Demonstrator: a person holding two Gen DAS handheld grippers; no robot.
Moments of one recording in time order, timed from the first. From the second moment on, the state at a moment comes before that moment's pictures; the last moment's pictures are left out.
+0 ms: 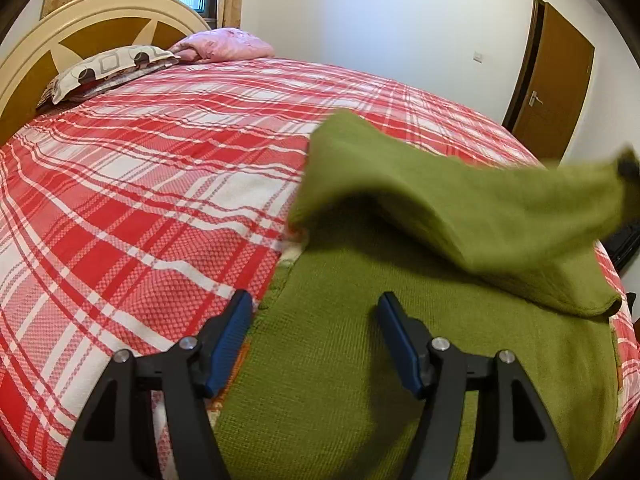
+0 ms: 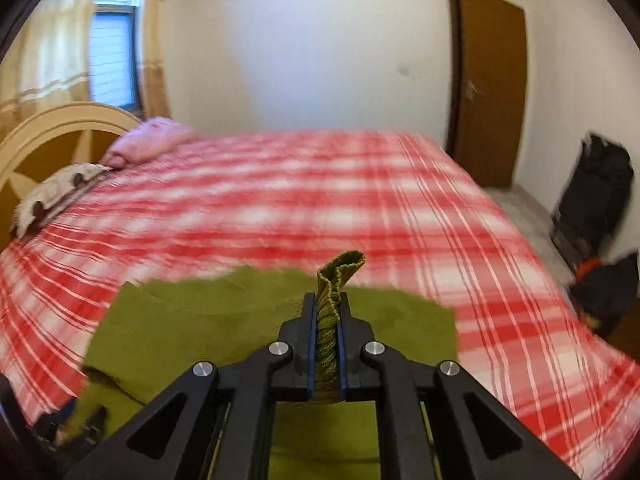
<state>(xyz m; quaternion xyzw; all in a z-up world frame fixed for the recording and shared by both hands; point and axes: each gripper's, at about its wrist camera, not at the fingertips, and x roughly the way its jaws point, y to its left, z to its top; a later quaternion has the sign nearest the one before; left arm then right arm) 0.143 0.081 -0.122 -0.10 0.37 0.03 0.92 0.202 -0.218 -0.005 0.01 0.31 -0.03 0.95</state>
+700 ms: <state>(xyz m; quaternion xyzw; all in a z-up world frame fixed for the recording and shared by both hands) 0.147 0.081 -0.122 -0.09 0.38 0.04 0.92 0.215 -0.276 -0.095 0.05 0.39 -0.07 0.91</state>
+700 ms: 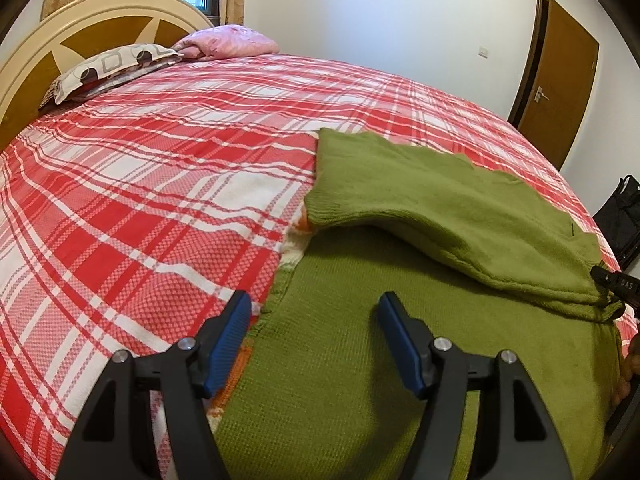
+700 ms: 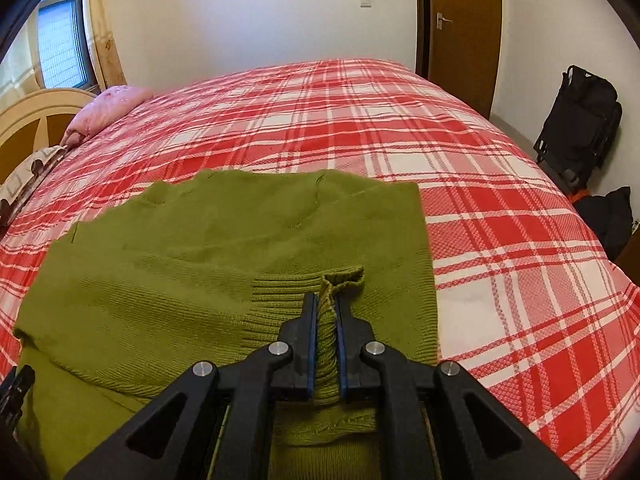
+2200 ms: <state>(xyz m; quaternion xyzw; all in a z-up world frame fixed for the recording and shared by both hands) 0.208 0.138 -0.116 -0.13 0.41 0.11 0.89 0.173 -0.241 -0.078 0.07 0.37 0.00 0.93</state>
